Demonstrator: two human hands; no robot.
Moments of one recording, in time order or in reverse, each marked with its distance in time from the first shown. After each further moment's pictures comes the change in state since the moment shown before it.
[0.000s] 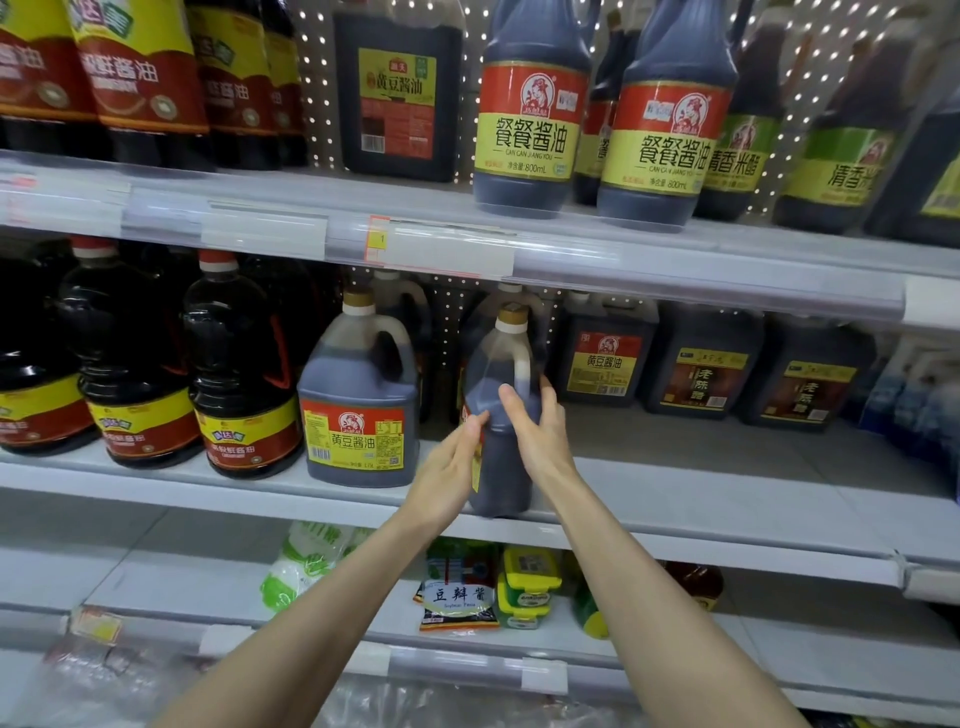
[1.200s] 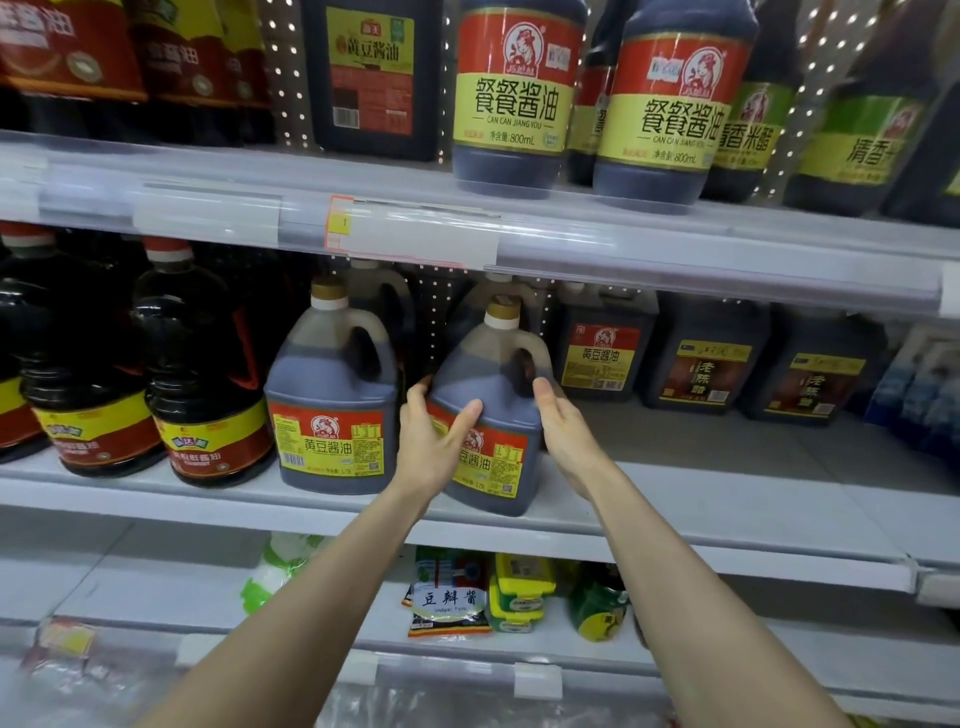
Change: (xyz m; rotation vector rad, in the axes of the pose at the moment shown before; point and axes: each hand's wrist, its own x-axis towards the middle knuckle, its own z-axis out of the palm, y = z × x) left_hand 0.063 -0.020 -0.003 0.037 0.256 -0.052; right_hand 0.045 0.021 -0.029 0.007 -0.145 0.103
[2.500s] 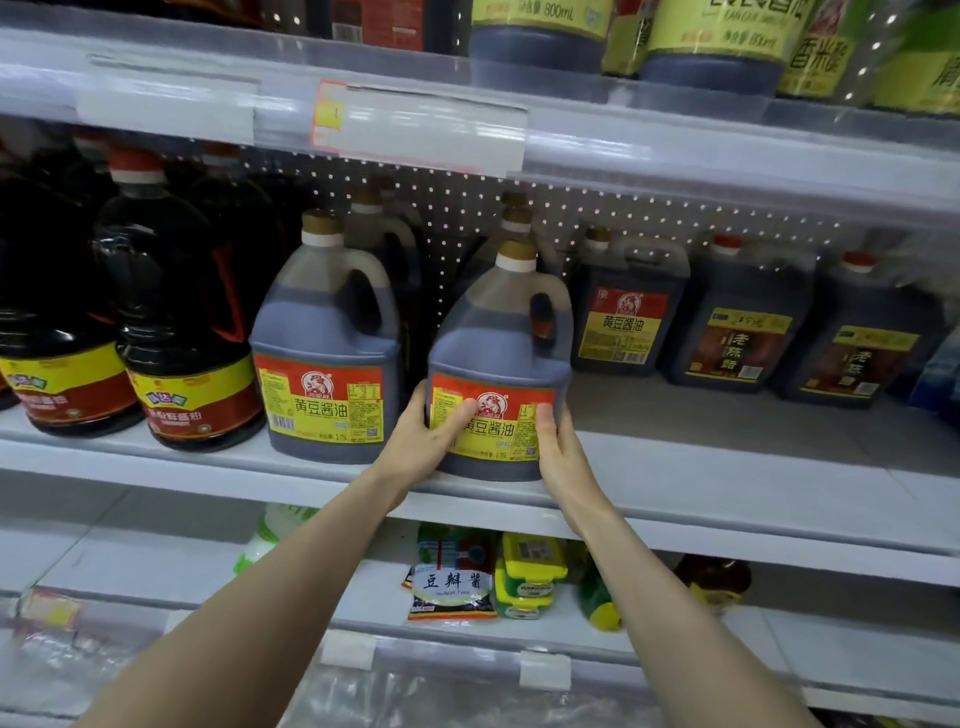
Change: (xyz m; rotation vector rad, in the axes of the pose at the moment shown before) left_hand -0.003 -0.042 -0.005 -0.089 -0.168 -0.031; right_hand -0.006 0.073 0.021 0.038 -0.019 -0.076
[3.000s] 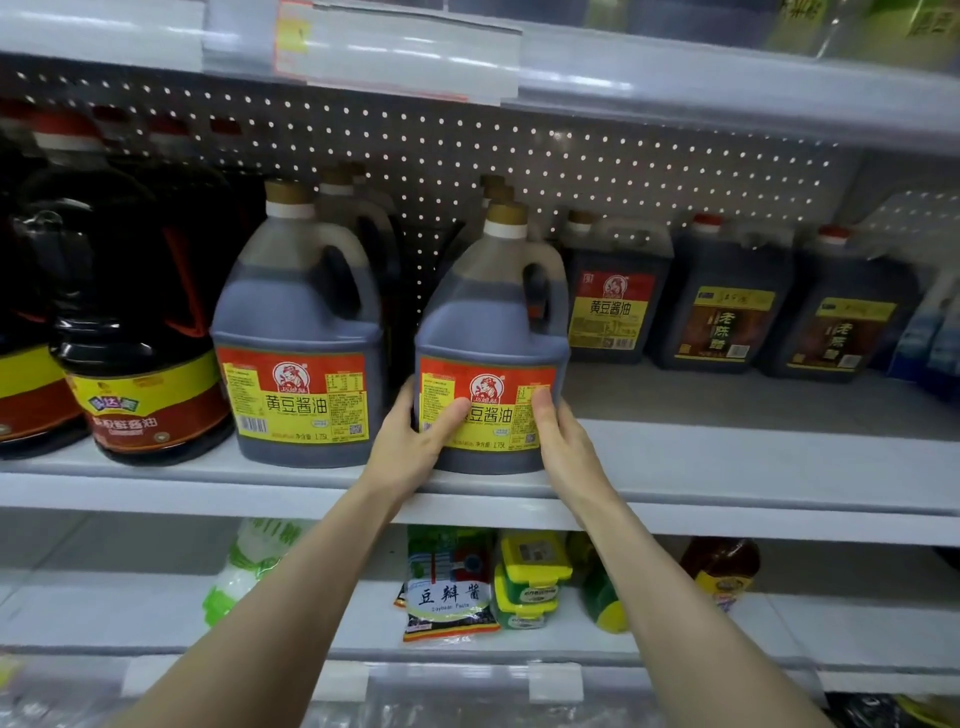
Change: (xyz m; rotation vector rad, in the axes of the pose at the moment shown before) left_hand 0.010 -0.027 -0.001 0.010 -0.004 0.108; right_hand 0.004 0.013 0.002 -0.021 0.073 -0.056
